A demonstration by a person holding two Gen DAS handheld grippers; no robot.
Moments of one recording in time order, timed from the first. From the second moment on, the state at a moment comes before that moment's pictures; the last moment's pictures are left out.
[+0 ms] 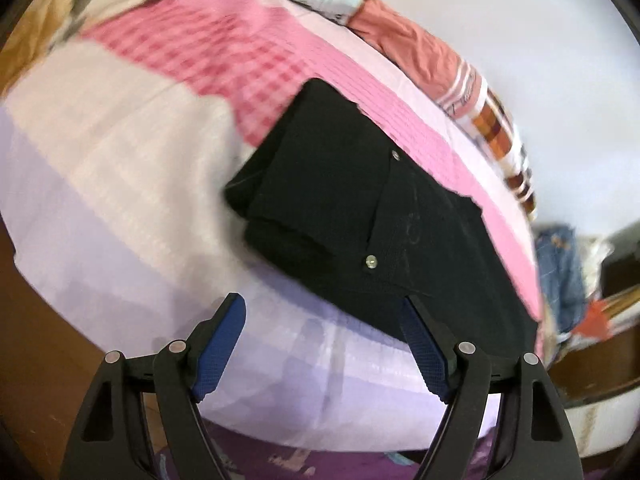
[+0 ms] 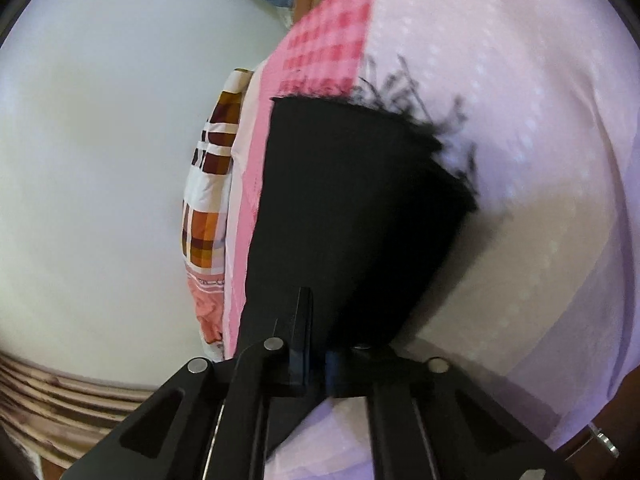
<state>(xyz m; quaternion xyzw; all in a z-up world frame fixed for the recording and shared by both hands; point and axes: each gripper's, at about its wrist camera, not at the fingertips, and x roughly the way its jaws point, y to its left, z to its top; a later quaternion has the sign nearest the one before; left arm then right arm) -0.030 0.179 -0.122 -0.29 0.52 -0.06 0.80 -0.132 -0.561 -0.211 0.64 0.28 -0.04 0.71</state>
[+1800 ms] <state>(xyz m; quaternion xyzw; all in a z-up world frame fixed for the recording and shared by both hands) 0.009 0.182 -0.129 -0.20 0.50 -0.02 0.84 -0.142 -0.583 -0.195 0.61 0.26 -0.07 0.74</state>
